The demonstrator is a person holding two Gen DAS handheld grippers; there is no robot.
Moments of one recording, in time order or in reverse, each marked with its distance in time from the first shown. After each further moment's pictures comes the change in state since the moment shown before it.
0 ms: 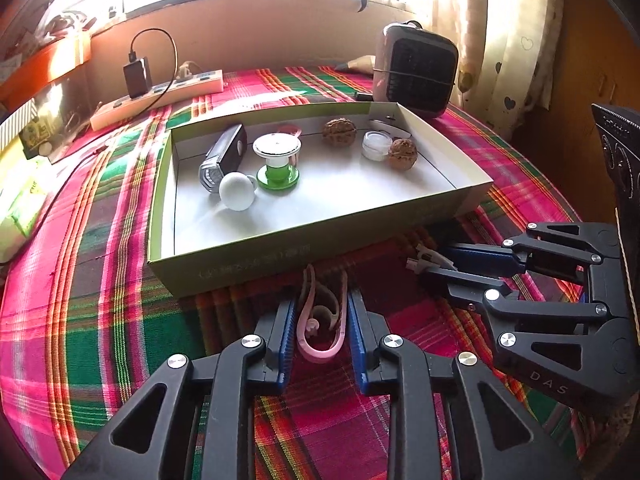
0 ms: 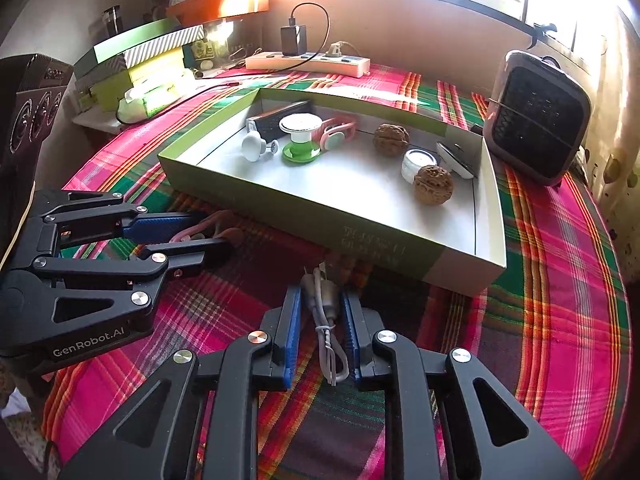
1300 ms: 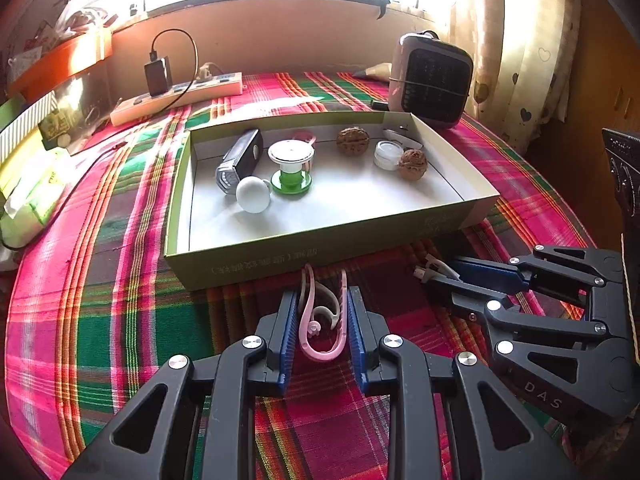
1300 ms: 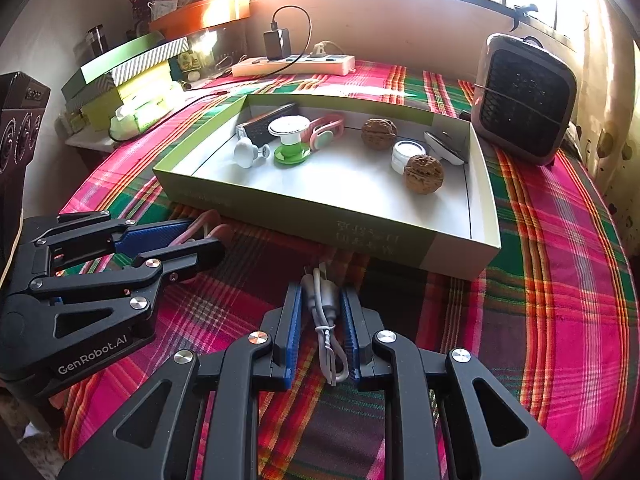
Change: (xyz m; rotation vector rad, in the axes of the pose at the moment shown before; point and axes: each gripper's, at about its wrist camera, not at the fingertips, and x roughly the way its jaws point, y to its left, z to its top) left arm -0.011 -0.003 0.000 -0.055 -0.020 0.056; right arm -0.004 -0.005 -0.002 0.088 -0.004 0.009
